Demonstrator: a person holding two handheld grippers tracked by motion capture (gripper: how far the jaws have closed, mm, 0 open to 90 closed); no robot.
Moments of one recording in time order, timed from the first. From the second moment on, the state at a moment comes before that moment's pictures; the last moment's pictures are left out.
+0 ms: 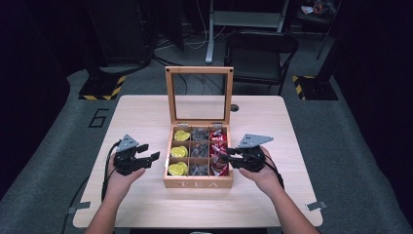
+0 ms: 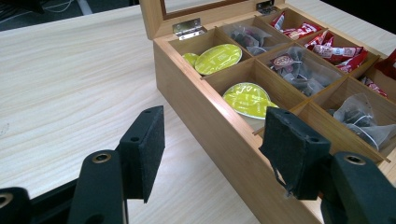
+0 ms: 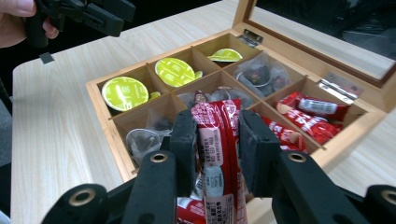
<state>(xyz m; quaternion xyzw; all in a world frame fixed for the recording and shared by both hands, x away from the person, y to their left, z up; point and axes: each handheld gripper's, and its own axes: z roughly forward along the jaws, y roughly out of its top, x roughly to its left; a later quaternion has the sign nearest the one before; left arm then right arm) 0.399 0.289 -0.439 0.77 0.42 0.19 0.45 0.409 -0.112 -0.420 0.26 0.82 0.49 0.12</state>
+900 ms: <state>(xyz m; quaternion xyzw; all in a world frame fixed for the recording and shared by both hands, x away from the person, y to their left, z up) 0.399 0.290 -0.439 0.76 0.42 0.20 0.45 0.407 -0.164 -0.415 0.31 0.80 0.49 0.16</state>
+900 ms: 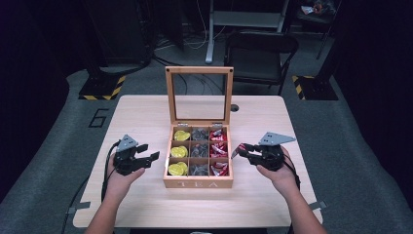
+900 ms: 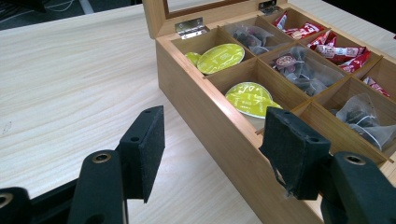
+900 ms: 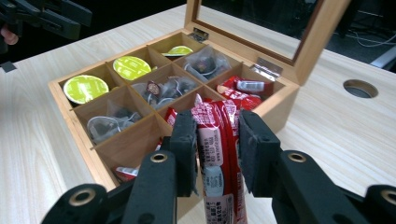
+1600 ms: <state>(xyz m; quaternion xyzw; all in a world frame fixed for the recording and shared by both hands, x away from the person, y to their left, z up) 0.398 0.293 -0.439 0.76 0.43 0.20 0.45 0.403 -0.192 -0.438 0.34 0.79 0.47 0.17</state>
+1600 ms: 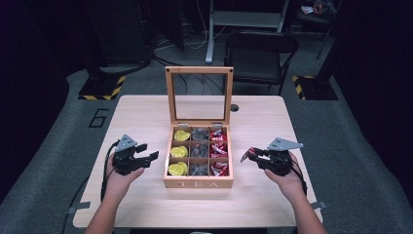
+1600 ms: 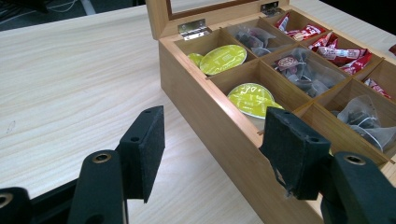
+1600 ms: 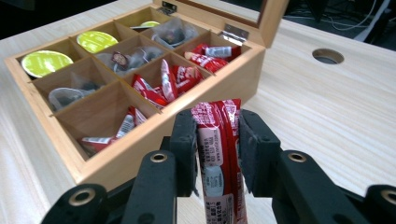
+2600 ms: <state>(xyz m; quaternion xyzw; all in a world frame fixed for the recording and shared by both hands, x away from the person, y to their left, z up) 0.398 0.295 -0.440 0.76 0.43 0.20 0.45 0.411 -0.202 -0.482 0.38 0.80 0.44 0.16</state>
